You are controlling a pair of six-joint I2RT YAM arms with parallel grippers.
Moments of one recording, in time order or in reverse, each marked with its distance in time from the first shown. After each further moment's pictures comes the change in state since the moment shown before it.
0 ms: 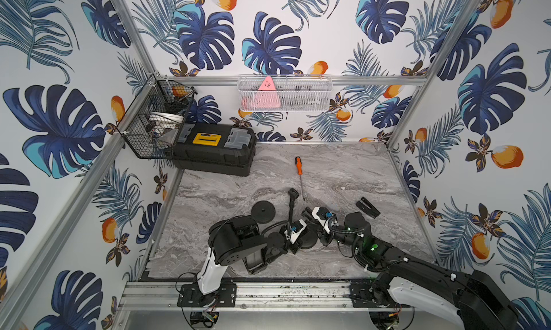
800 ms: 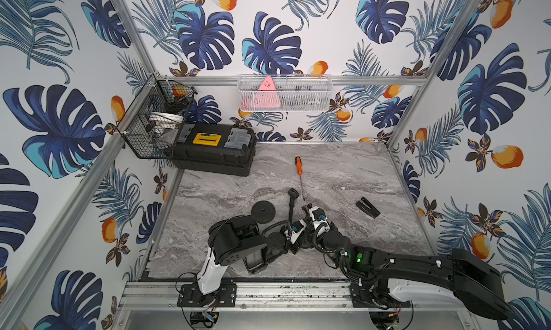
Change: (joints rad) left arm 0.001 0.001 0.009 -0.012 0.008 -0.003; right arm 0.383 0.142 0.057 0.027 0.853 0.350
